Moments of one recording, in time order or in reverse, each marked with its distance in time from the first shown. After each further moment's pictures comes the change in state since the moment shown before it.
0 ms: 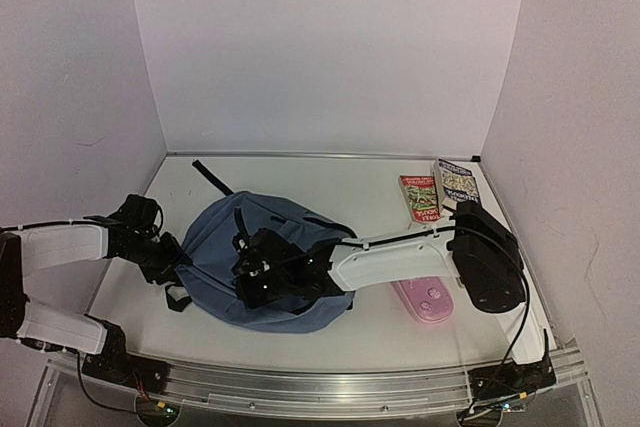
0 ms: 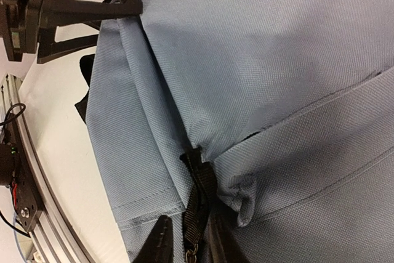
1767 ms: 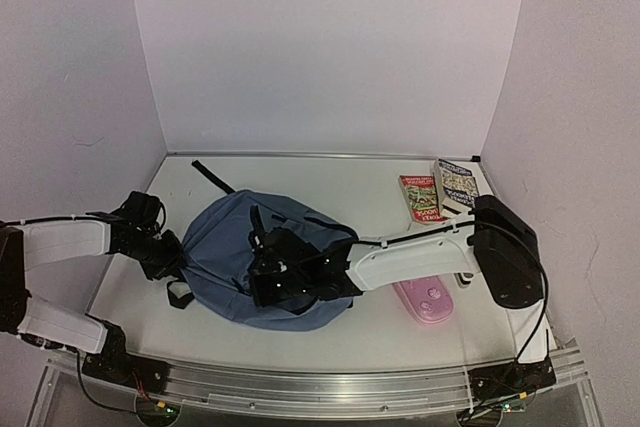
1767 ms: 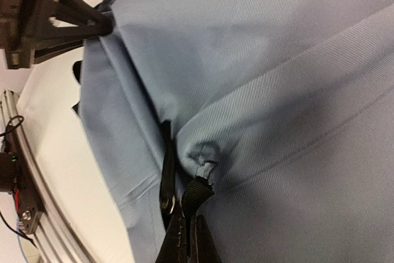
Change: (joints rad) left arm -0.005 0.028 0.030 -0.011 -0.041 0.032; right arm -0.012 -0.100 -0.138 0.046 0.047 0.055
